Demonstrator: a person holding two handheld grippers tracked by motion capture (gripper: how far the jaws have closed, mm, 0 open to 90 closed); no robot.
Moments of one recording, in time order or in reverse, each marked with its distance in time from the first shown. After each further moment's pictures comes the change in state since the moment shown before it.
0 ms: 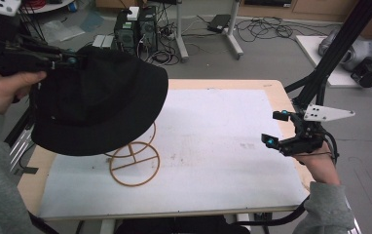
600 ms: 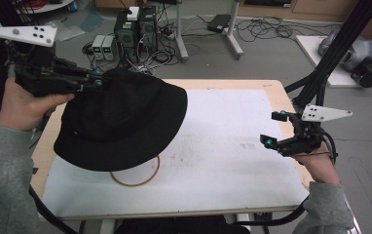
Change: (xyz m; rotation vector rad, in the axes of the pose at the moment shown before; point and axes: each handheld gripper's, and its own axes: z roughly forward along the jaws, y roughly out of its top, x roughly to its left) left arm -0.020 -0.019 0.038 0.019 -0.047 0.041; right arm 0.000 0.000 0.003 0.013 0.002 -0.006
